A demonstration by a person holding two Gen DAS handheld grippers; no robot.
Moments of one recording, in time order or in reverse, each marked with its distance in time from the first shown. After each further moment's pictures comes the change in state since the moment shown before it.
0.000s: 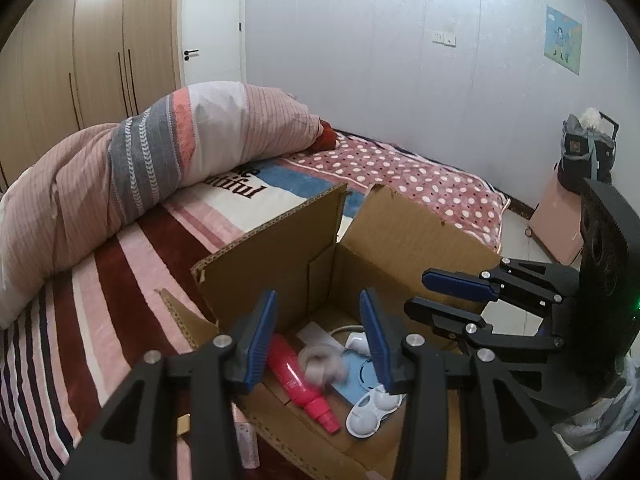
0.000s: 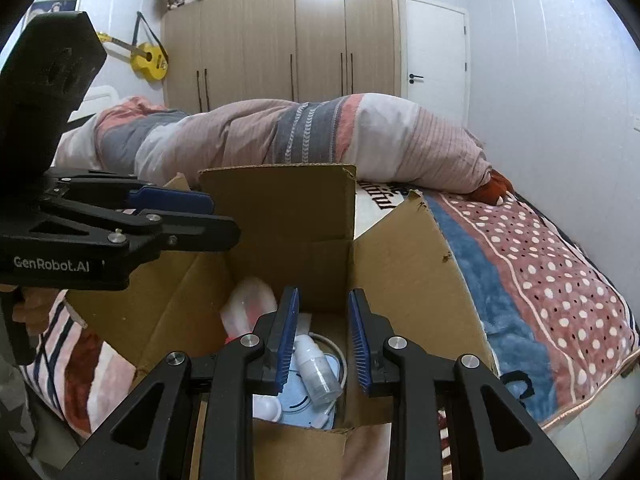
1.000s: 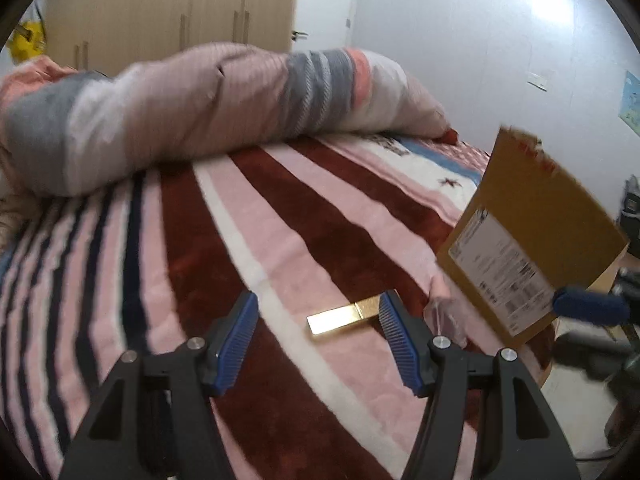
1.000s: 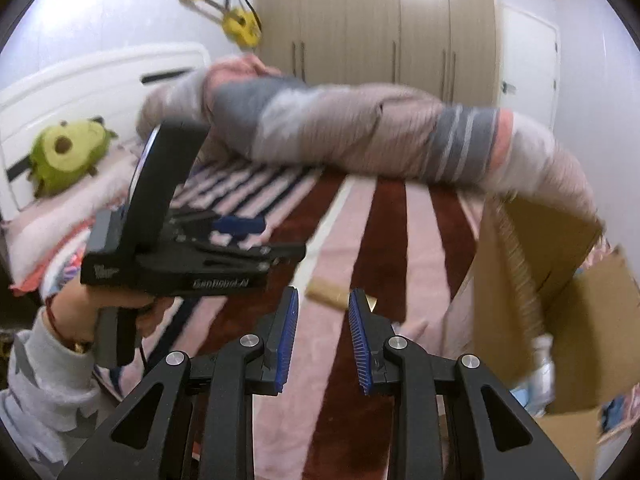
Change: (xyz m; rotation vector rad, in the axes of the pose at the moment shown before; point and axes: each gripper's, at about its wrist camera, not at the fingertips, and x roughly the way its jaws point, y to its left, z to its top) left arm -0.044 0.184 -0.156 -0.257 -0.011 0.163; right arm 0.015 0.208 0.000 -0.173 0.083 0.210
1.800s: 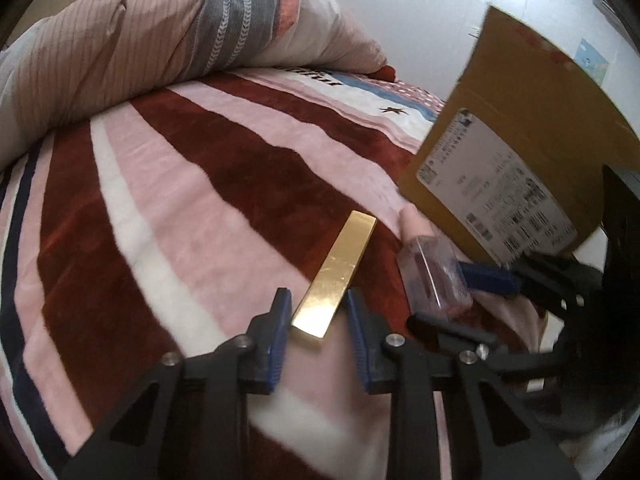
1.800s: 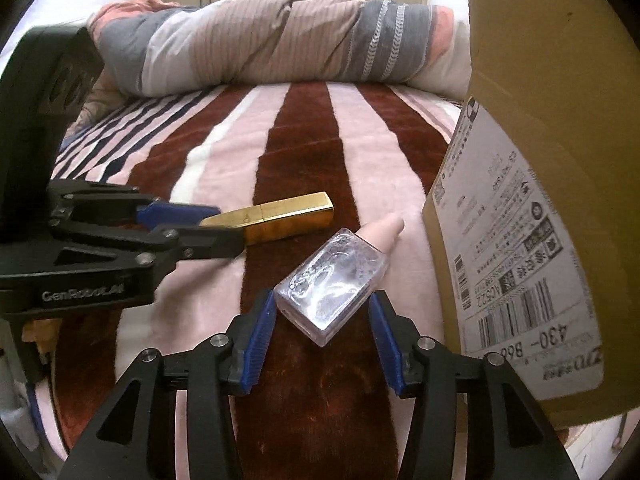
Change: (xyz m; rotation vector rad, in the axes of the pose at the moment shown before) left arm 0.080 -0.024 -0.020 0.094 0.175 -0.246; right arm 0.109 -0.040 -0.057 0.168 0.202 -0.246
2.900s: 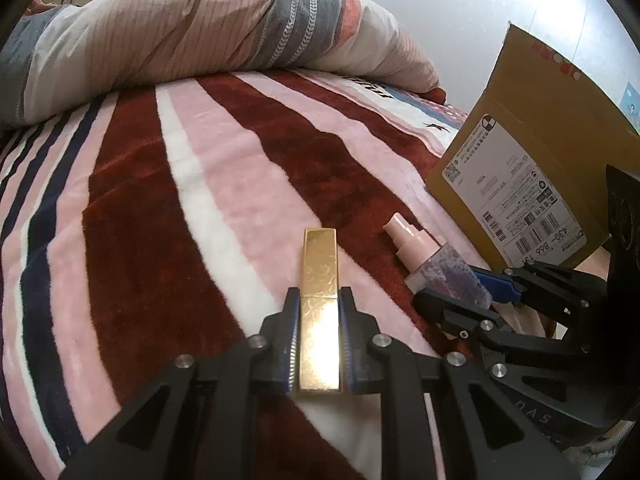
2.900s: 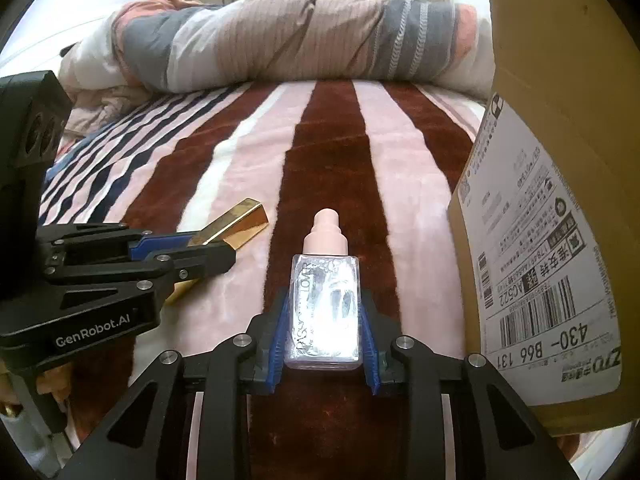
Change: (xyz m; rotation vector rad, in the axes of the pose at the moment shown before) left arm -0.023 -0.007 -0.039 -0.182 -0.066 0.136; right arm -0.002 -0.001 -0.003 -0.043 0.000 0.102
